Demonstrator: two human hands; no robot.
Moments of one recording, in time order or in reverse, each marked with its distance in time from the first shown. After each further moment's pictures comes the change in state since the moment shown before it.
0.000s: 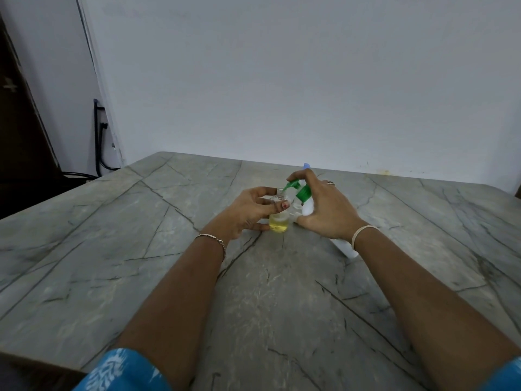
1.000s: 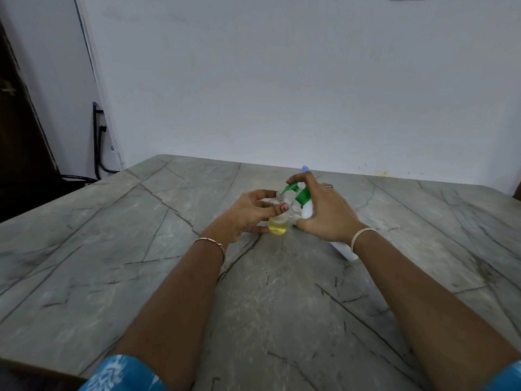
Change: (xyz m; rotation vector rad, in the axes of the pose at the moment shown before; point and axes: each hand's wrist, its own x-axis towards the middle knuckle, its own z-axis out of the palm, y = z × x) left_hand 0.003 -0.004 -0.001 -0.035 -0.005 0.002; right_hand -0.001 0.001 0.001 -0.007 -0.003 0.022
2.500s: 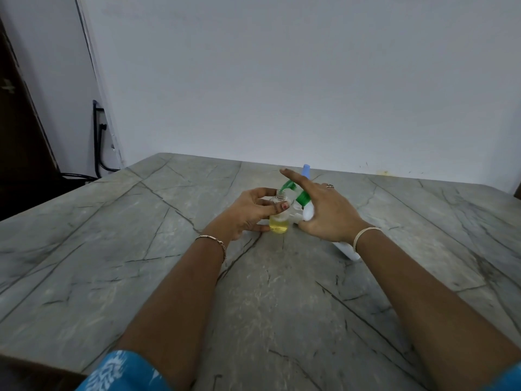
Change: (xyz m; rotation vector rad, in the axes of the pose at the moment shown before) left_hand 0.001 0.000 -0.001 0.011 -0.007 -0.013; right_hand -0.001 0.001 -0.001 -0.062 -0.043 -0.075
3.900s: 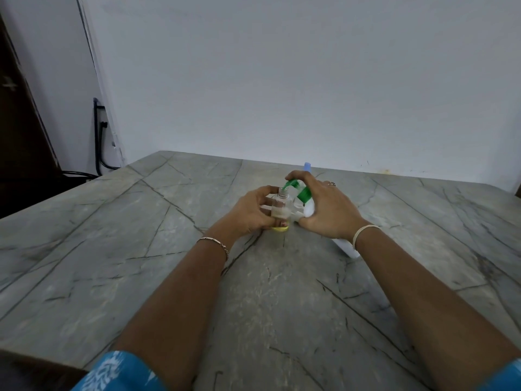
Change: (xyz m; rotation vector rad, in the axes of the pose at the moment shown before) left_hand 0.001 -0.010 0.000 0.167 -0.023 0.121; right_hand 0.004 0.006 0.005 -0.019 0.023 0.060
